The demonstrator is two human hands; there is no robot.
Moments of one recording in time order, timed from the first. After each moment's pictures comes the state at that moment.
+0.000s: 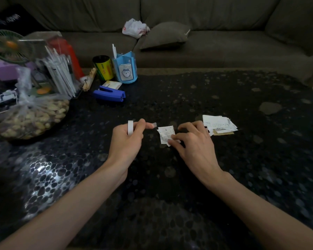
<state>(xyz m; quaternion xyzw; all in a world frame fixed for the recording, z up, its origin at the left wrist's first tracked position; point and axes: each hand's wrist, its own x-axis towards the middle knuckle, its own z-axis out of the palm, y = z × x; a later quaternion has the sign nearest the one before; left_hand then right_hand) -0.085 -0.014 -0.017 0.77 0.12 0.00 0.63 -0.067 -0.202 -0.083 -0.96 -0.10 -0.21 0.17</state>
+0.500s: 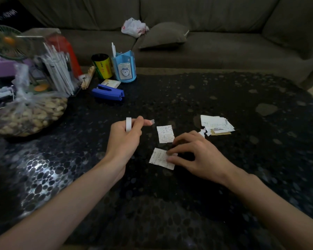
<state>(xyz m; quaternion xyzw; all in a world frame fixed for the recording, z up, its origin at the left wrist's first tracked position) -0.088 -0.016 -0.005 0.76 0.14 0.00 0.64 -0.086 -0.234 -0.053 -0.95 -0.24 0.01 0.20</state>
